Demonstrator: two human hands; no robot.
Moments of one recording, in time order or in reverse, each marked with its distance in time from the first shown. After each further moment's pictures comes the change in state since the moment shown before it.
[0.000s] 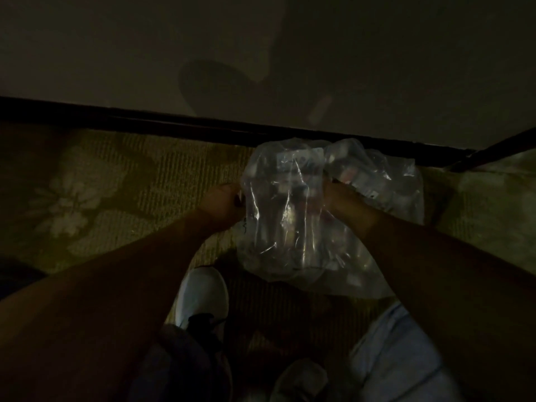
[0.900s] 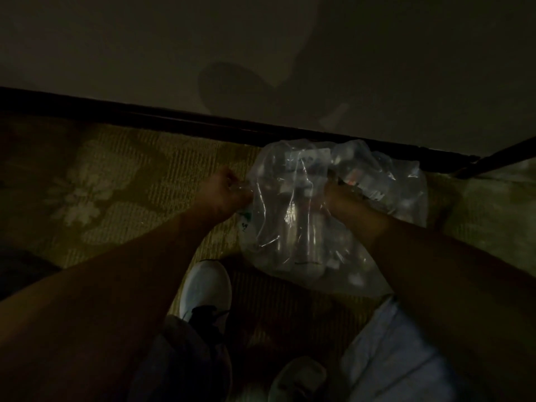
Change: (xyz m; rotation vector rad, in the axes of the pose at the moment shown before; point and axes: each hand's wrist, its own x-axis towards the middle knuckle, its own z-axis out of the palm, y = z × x) left_hand -0.016 0.000 -0.009 -0.389 0.201 -0.170; right_hand -0.037 -0.018 -0.024 0.404 -0.042 0.062
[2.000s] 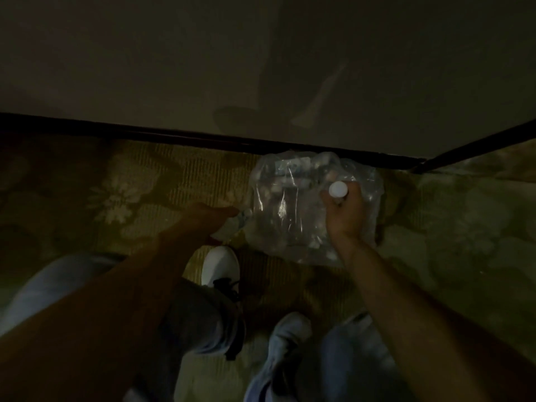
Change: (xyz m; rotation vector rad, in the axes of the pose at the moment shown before) left_hand -0.106 0.069 -0.087 -0.354 -0.204 -0.663; right_hand -0.112 -0.002 -0.020 0.668 0.551 -0.018
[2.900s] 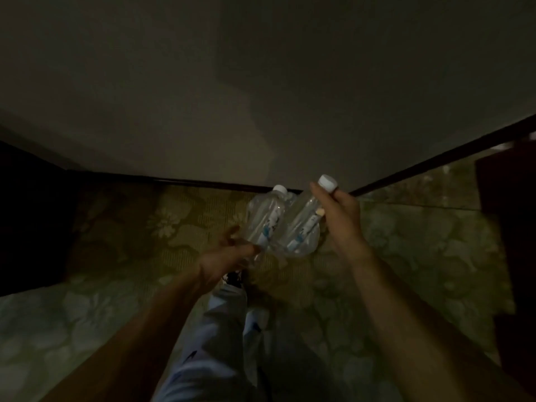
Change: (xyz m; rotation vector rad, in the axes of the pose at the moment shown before) left_hand -0.417 0.027 -0.141 -0.088 -0.410 0.282; right_hand -0.228 -0.382 -0.225 0.380 -0.199 0.135
